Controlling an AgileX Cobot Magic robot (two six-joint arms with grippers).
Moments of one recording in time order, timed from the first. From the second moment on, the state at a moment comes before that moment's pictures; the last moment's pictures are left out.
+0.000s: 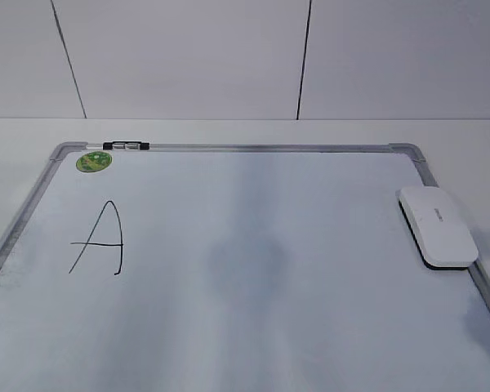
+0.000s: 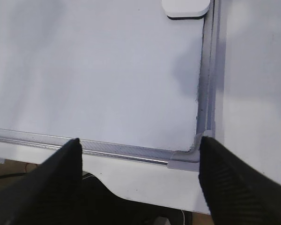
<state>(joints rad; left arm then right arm) -0.03 0.76 -0.91 -0.16 1.24 0.09 0.07 0.43 -0.56 0.19 1.13 -0.08</state>
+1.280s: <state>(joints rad) -0.03 0.01 -0.51 -0.16 1.12 0.10 0.07 -0.02 -0.50 0.17 1.15 -0.24</state>
